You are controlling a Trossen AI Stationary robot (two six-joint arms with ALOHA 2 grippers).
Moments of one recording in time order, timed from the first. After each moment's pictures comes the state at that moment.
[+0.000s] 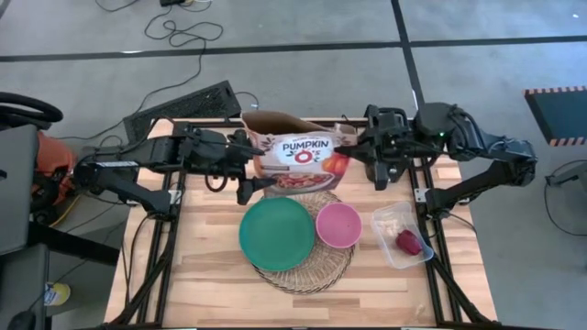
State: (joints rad) left arm -0.01 1.26 1.43 -0.62 -0.12 -0.20; right arm 0.02 1.19 1.58 -0.45 0.05 0.11
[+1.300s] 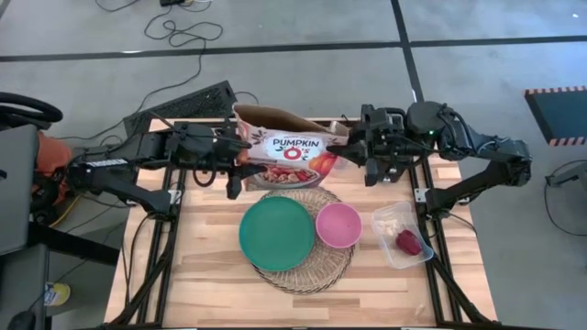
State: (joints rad) left arm 0.02 1.18 1.43 -0.69 -0.14 -0.15; right arm 0.01 1.23 1.58 -0.40 0.05 0.16
